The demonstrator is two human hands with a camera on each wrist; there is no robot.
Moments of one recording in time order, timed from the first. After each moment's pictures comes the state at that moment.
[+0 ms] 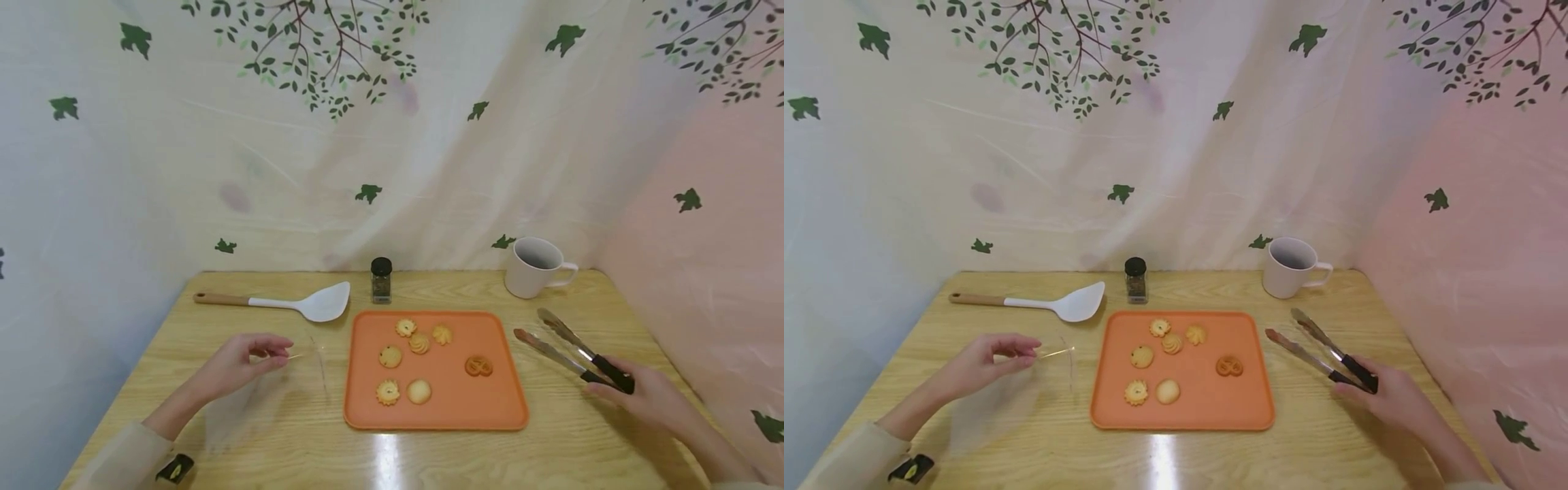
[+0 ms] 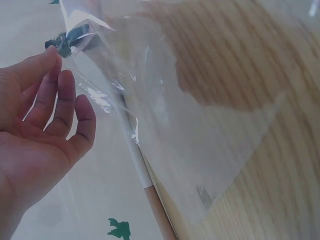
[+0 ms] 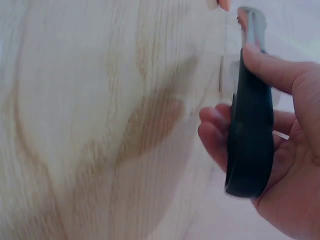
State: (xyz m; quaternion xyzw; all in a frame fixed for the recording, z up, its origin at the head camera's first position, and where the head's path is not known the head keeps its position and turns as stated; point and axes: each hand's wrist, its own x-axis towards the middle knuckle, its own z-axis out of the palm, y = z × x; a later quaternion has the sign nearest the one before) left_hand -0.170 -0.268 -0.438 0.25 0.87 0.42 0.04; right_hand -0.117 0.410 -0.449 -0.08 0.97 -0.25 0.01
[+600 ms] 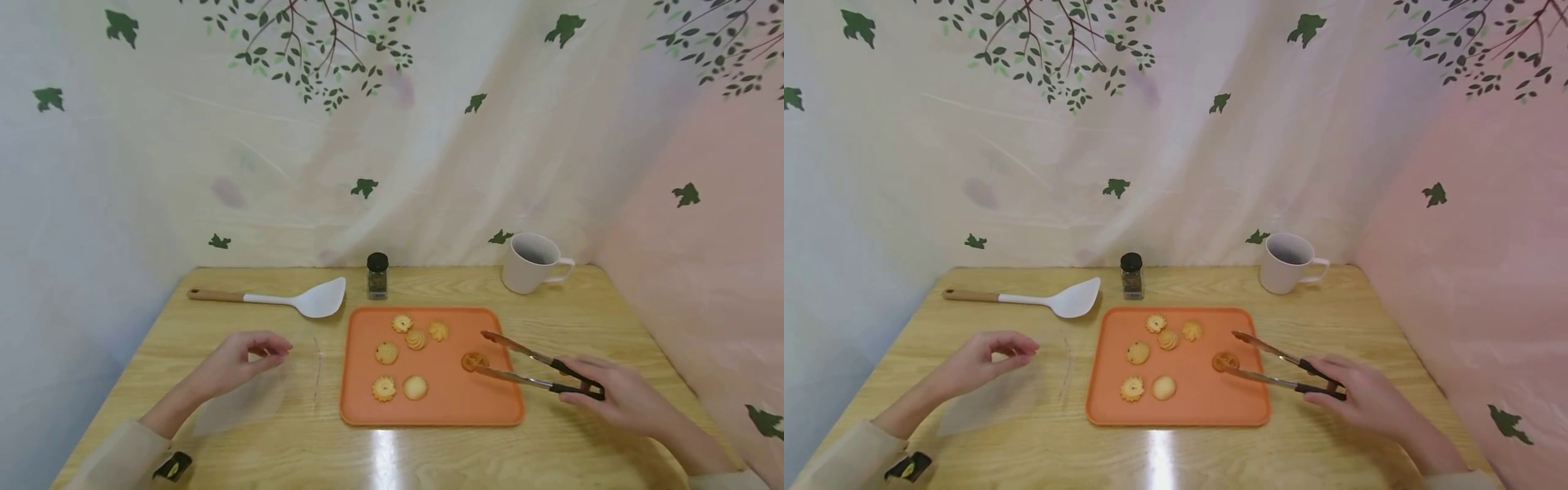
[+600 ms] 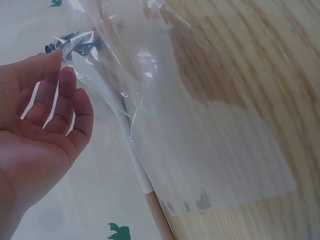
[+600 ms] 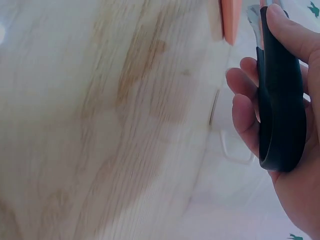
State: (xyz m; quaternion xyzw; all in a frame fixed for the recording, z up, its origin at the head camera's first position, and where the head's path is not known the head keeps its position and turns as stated) left_hand -0.173 -0.262 -0.442 0.27 0.86 0.42 0.05; right_hand -0.120 0.378 -0.451 -0.32 0.92 -0.19 -0.15
